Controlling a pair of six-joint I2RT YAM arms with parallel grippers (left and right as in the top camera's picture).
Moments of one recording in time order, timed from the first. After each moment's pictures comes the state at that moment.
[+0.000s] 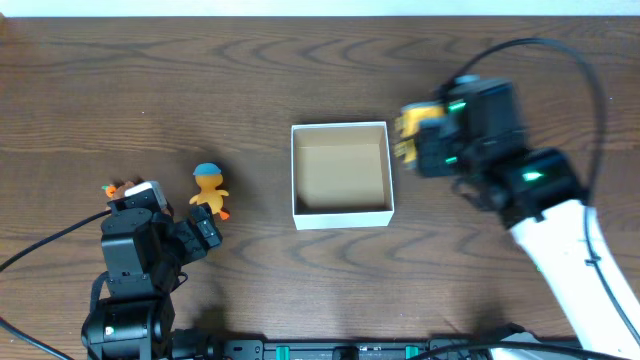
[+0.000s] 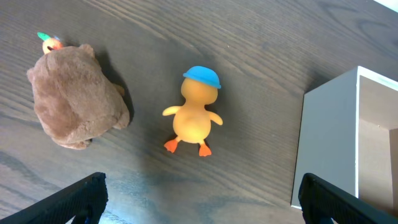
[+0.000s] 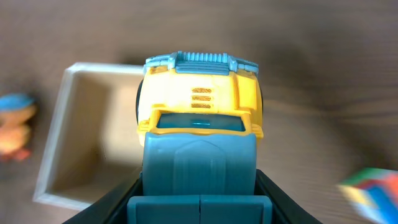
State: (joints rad) left arm 0.08 0.62 0.69 -0.85 0.03 -0.33; right arm 0.43 1.33 1.32 -0.91 0.01 0.33
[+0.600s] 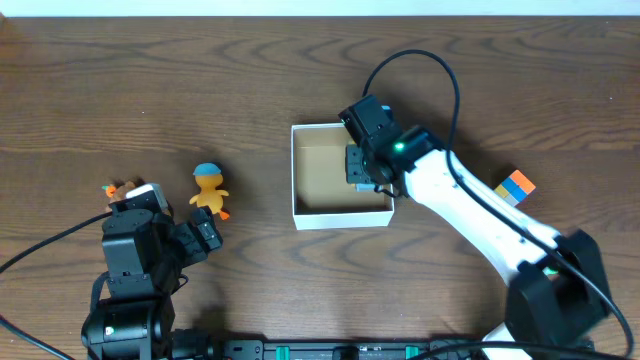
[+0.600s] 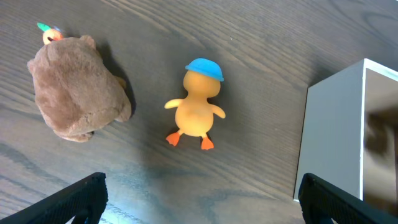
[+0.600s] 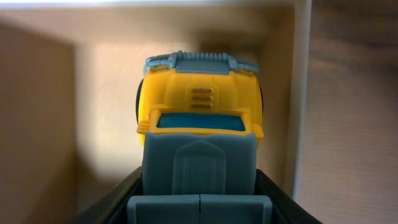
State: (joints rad) left arm 0.08 0.62 0.69 -0.87 0.02 -0.33; right arm 0.60 1.76 1.32 -0.74 0.13 0.58
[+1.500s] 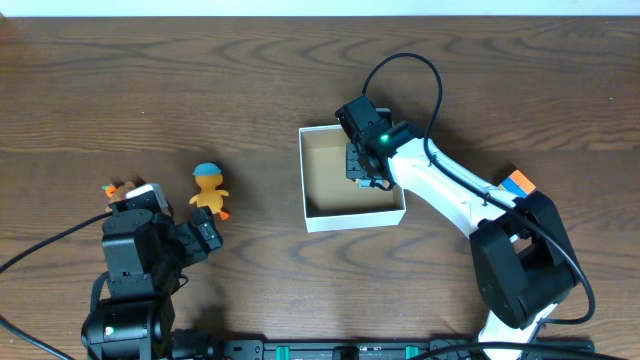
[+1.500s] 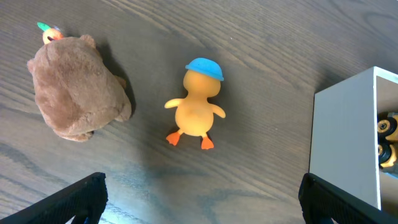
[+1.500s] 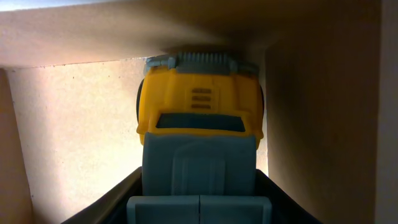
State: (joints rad) left arm 0.08 0.62 0.69 -0.87 0.02 -0.33; right arm 0.58 1.90 1.33 -0.69 0.16 0.59
